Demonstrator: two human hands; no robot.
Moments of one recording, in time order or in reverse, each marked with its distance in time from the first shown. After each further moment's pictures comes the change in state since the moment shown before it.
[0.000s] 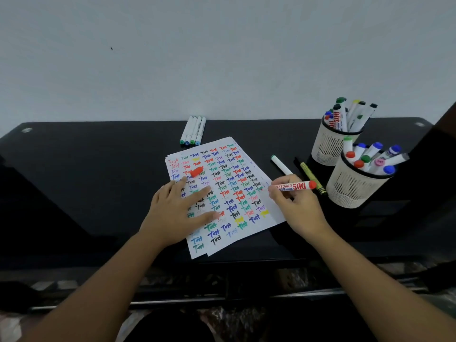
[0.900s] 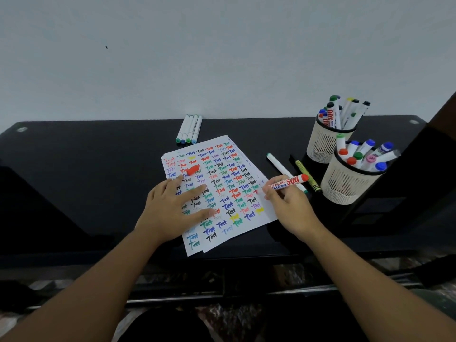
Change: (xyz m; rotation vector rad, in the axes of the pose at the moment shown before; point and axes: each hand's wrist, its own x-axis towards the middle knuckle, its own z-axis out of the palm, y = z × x) left_hand -0.002 0.001 -0.001 -0.033 0.029 -0.007; right_hand 0.001 0.006 0.002 -0.088 -0.092 0.088
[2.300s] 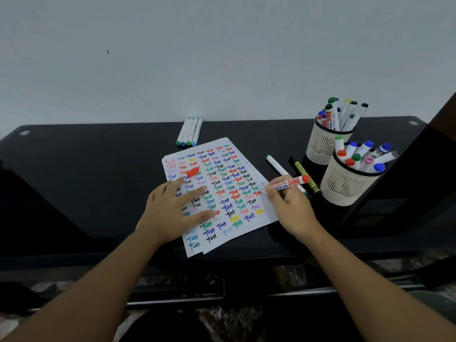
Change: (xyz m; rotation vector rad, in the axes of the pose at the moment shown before) left_hand 0.001 0.001 0.000 0.010 0.017 -0.002; right_hand -0.005 -0.007 -0.003 -0.033 0.049 -0.012
